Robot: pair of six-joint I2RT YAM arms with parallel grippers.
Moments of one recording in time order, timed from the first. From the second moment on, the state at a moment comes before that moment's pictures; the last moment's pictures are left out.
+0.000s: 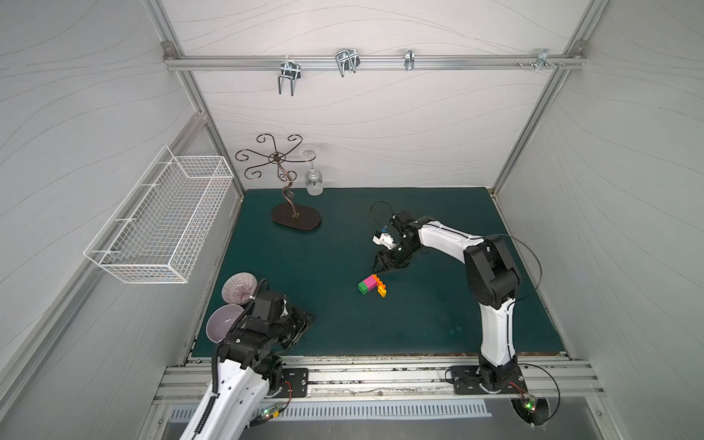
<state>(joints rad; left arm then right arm) -0.24 0.48 0.40 -0.86 0.39 -1.08 0.56 2.03 1.51 -0.82 -0.56 0.06</state>
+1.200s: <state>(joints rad) -0.10 1.20 0.41 0.28 -0.42 -0.24 0.09 1.55 0.36 0.72 0.07 0.04</state>
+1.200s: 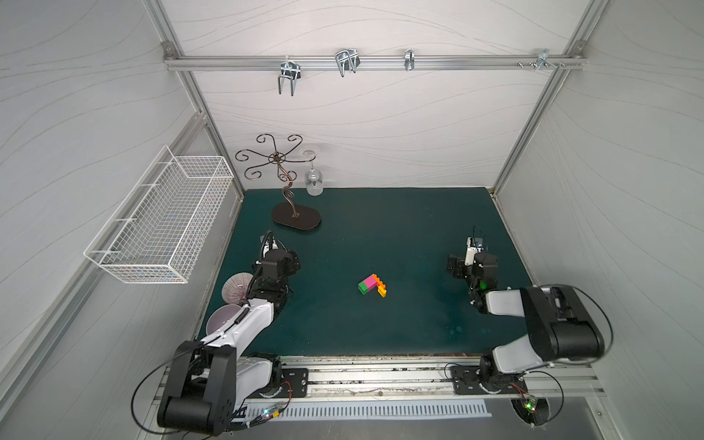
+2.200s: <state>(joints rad) -0.02 1.56 0.40 0.69 -0.33 -0.11 0.10 1.57 0.44 0.74 0.00 0.01</state>
